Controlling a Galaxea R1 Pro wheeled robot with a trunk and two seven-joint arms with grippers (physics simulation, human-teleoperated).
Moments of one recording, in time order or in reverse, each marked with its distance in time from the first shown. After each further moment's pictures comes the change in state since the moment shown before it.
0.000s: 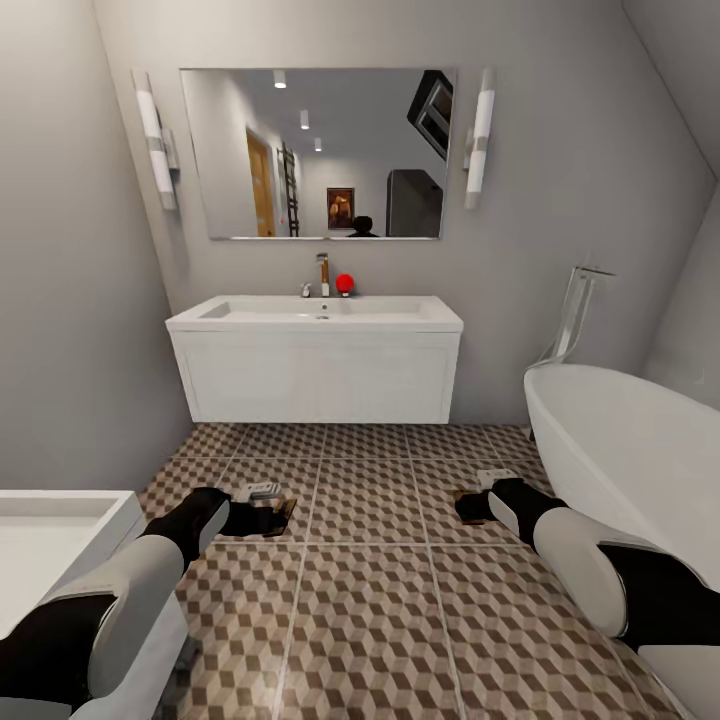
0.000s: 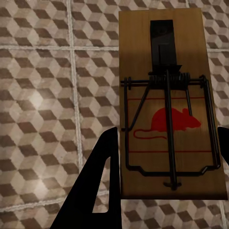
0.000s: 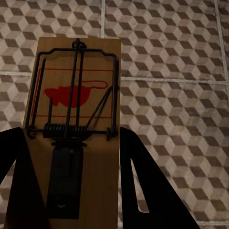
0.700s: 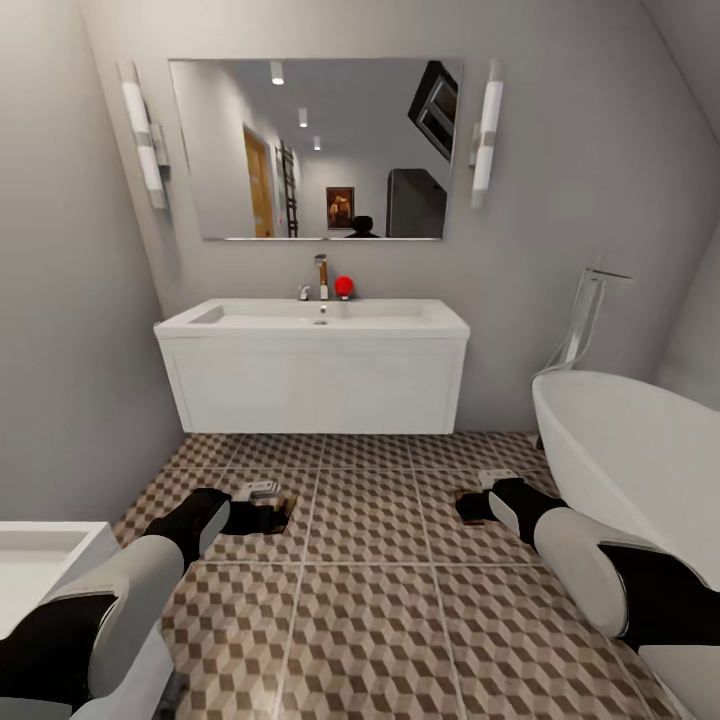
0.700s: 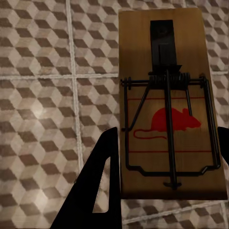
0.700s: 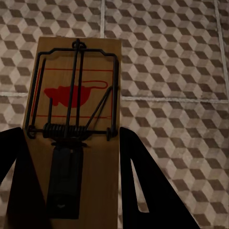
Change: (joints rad) left arm 0.000 -0.001 0.000 0.005 0.000 -0.034 0.000; right arm 0.000 -0.002 0.000 0.000 0.000 0.000 0.000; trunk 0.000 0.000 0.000
